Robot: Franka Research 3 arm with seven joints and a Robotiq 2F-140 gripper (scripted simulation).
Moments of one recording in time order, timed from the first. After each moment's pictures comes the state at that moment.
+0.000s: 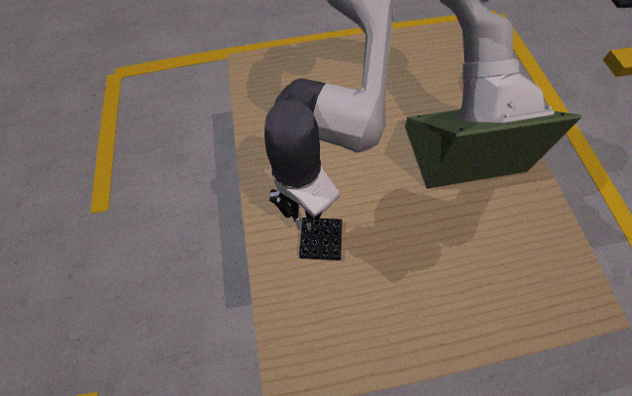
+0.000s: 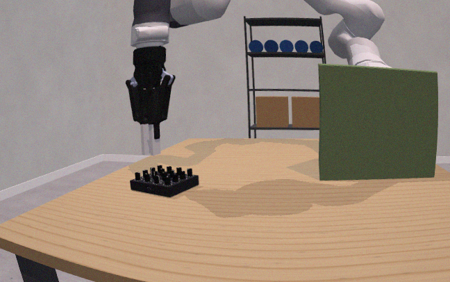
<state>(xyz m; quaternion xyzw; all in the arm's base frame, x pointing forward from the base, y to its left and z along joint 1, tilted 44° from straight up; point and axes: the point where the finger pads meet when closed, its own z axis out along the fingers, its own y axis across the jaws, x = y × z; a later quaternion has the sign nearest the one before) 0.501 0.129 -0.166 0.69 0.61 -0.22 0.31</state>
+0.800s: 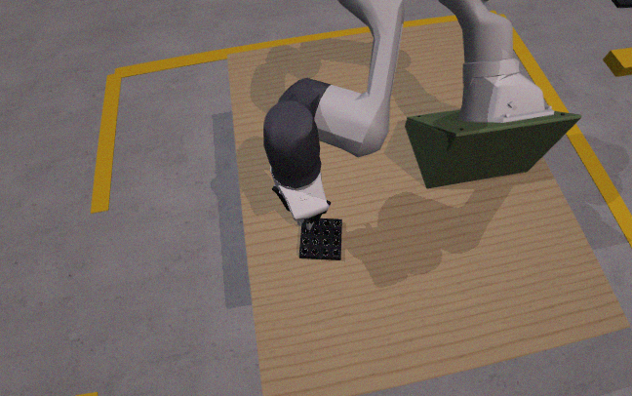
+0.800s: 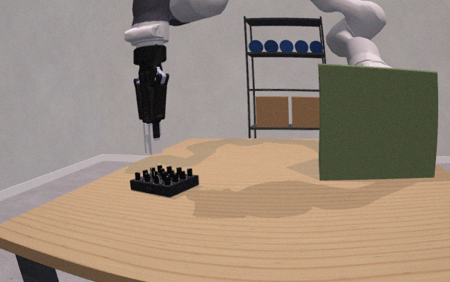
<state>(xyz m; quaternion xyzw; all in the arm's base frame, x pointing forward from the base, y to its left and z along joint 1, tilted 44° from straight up) 0.496 0.129 -0.163 0.80 0.46 -0.16 0.35</state>
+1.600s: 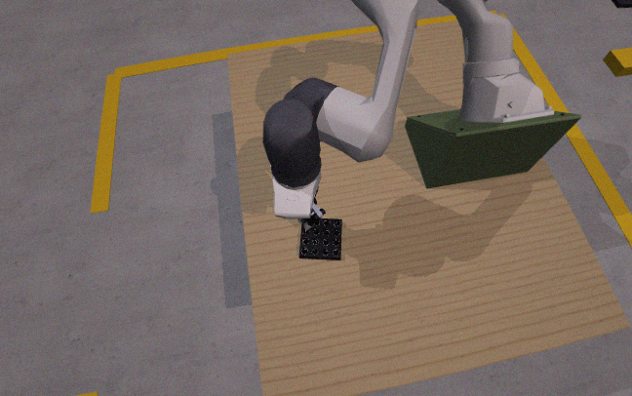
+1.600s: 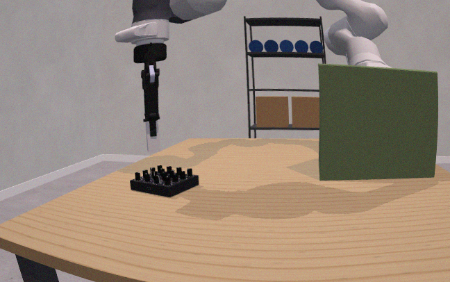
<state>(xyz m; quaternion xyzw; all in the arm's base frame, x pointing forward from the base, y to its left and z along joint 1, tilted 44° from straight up) 0.495 0.132 -0.160 0.88 0.29 -0.09 0.37</state>
